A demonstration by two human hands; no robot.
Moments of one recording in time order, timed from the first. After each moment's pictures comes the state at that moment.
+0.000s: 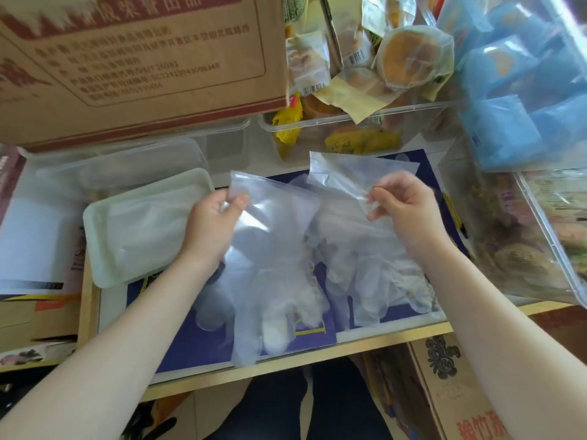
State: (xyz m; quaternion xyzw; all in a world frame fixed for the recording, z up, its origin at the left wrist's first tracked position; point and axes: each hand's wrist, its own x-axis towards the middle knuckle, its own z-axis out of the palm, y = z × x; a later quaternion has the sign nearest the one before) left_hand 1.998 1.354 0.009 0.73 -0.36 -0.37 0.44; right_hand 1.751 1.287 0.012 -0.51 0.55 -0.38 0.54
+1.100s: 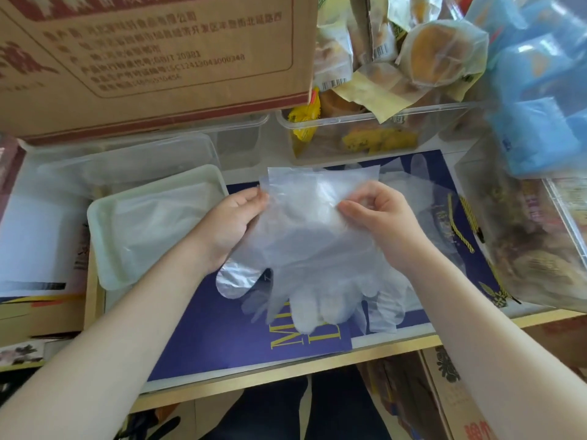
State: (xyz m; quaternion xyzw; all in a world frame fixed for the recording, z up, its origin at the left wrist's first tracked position) left_hand 2.014 1.343 0.012 0.57 -0.32 -0.64 0.42; right_hand 1.804 1.296 0.013 -0.51 0.54 -0.32 0.59
